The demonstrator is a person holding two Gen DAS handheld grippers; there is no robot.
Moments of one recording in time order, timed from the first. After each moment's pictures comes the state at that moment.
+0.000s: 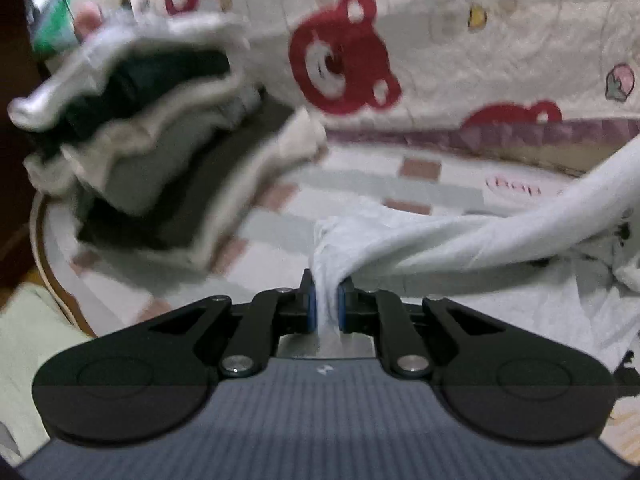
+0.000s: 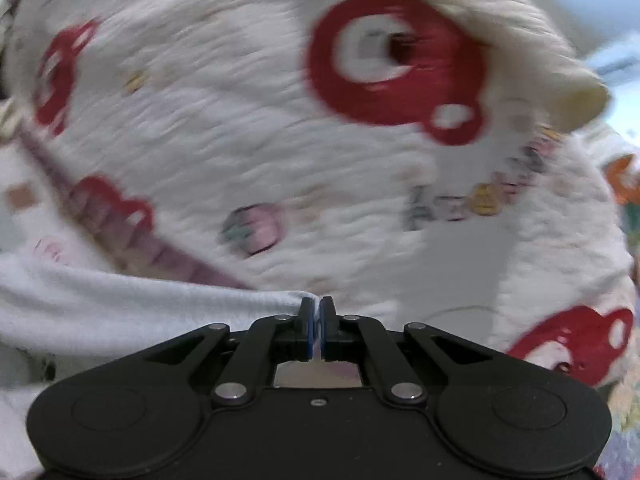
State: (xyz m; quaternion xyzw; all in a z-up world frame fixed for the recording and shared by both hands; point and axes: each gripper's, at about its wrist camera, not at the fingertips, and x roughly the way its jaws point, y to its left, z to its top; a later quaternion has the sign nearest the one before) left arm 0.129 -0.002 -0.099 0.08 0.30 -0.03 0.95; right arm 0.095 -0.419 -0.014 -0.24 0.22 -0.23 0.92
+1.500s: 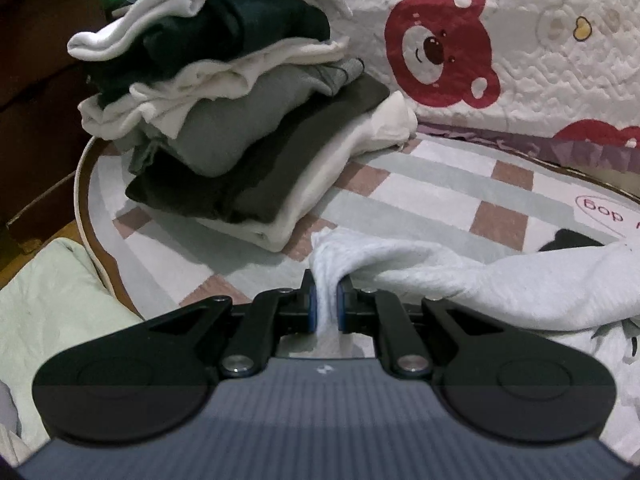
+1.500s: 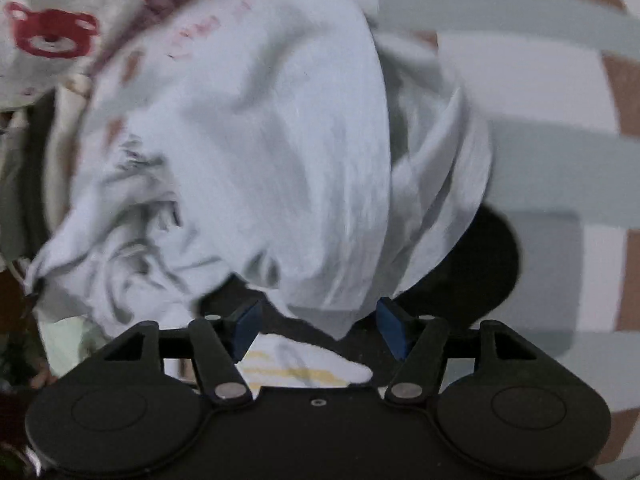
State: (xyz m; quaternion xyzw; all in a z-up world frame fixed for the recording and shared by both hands) left arm 0.161 0.062 -0.126 0.03 0.32 0.06 0.94; right arm 0.095 -0.425 -0.177 0.32 0.62 -0.03 0.72
